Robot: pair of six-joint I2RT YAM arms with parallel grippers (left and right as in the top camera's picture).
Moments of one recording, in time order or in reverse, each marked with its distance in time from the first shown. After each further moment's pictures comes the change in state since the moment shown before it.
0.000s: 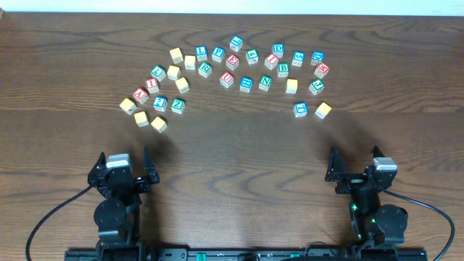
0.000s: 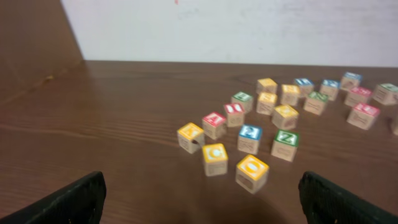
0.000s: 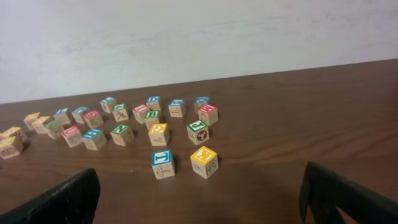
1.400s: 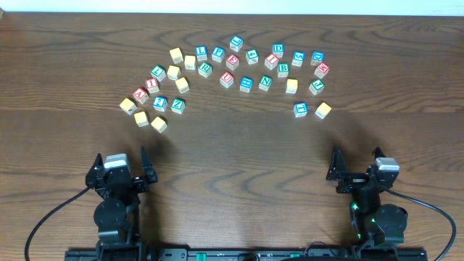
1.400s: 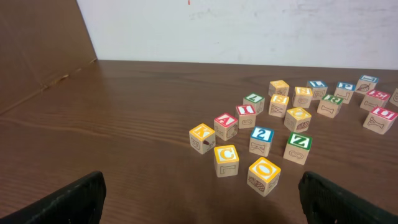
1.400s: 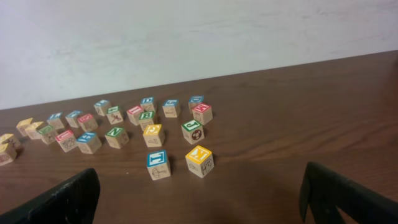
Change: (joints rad) left arm 0.000 -0.009 -0.003 -0.002 -0.053 0.000; right arm 0.000 0.000 -0.002 -0.005 0.032 0.033
